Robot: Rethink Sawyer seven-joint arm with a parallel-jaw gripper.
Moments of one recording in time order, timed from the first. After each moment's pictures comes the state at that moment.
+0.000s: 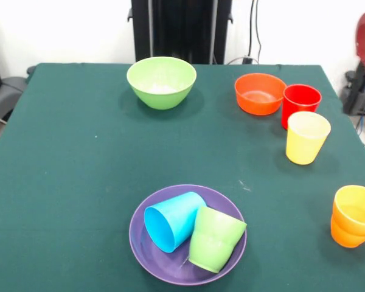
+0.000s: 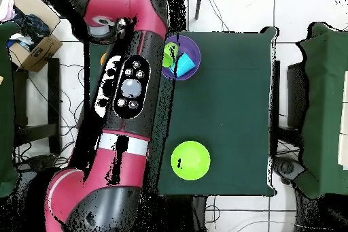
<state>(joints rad) 0.11 -0.04 -0.77 0.41 0.79 1.48 1.45</state>
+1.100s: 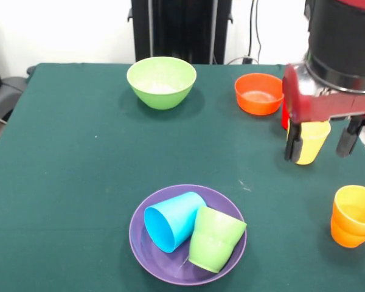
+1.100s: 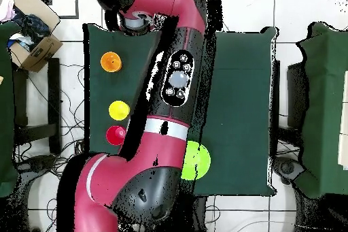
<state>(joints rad) -0.02 0.03 -0.69 0.32 0.78 1.41 1.45</state>
